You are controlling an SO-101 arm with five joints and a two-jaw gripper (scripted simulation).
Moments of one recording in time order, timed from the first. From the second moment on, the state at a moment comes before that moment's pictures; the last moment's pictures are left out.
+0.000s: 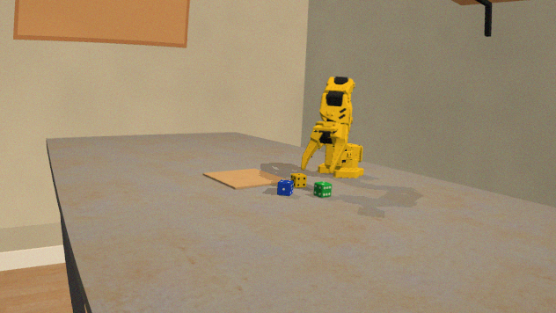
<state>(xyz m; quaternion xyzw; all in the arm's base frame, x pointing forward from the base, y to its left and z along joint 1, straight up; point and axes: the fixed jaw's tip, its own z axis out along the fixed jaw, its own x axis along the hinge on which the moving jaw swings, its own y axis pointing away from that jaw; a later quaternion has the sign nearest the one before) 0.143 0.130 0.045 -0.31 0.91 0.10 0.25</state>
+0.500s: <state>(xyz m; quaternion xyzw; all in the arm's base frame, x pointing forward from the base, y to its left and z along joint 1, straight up) 0.139 0.131 0.045 -0.42 0.89 0.05 0.19</state>
